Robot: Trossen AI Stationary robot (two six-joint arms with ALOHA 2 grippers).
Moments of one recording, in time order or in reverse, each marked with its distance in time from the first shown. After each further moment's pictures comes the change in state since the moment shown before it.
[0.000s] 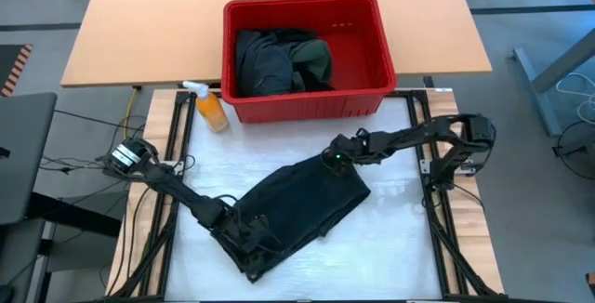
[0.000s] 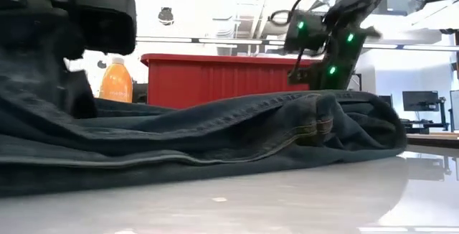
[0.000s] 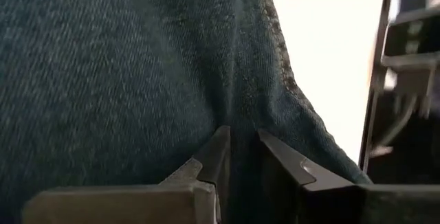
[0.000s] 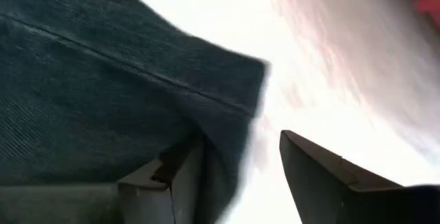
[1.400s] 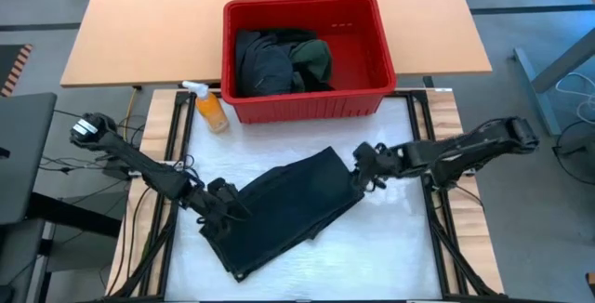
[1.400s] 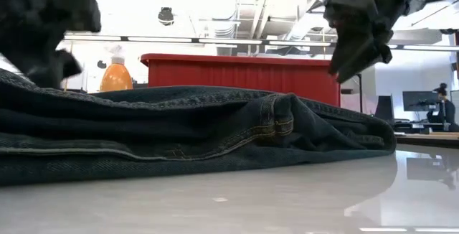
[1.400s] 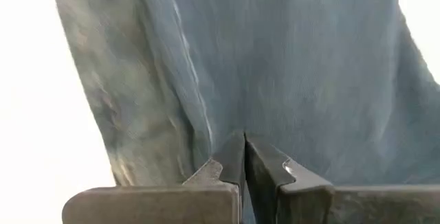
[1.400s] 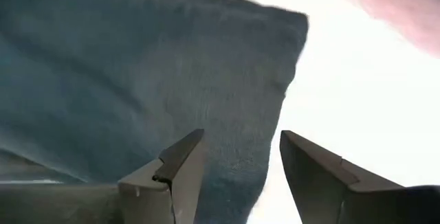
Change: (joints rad) left arm 0.071 -0.561 -0.231 -0.353 -0.259 0.171; right arm 0.274 -0.403 -0.037 -0.101 -0.120 0.469
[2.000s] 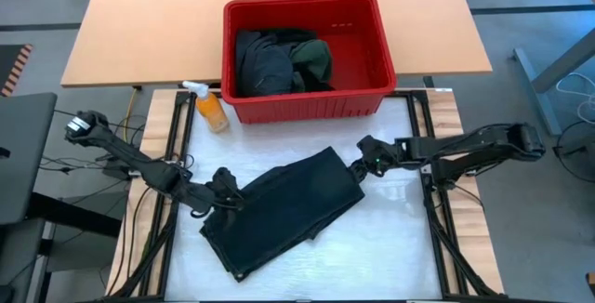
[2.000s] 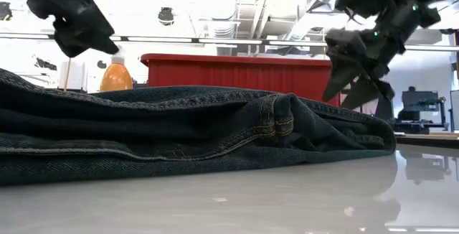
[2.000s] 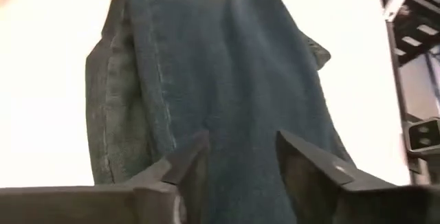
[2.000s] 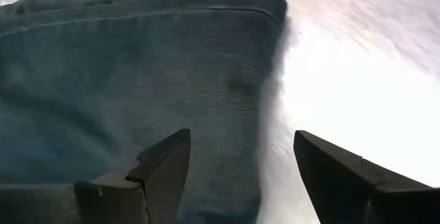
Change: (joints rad) left arm 0.011 -0.102 0.008 0.178 -0.214 0.087; right arm -0.184 -0.050 -0.275 0.336 -0.188 0.038
